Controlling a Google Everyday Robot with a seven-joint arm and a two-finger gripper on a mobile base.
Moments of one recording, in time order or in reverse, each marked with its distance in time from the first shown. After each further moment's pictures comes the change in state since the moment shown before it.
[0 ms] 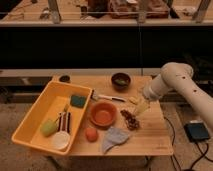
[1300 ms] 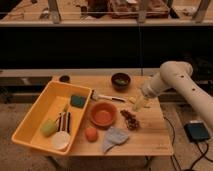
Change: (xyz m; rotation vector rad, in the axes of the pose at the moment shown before) arm -0.016 -0.036 -0.002 0.102 -0.012 0.025
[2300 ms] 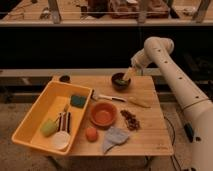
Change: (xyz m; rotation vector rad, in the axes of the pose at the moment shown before) arm -0.080 -0.150 0.021 0.179 -0.035 0.000
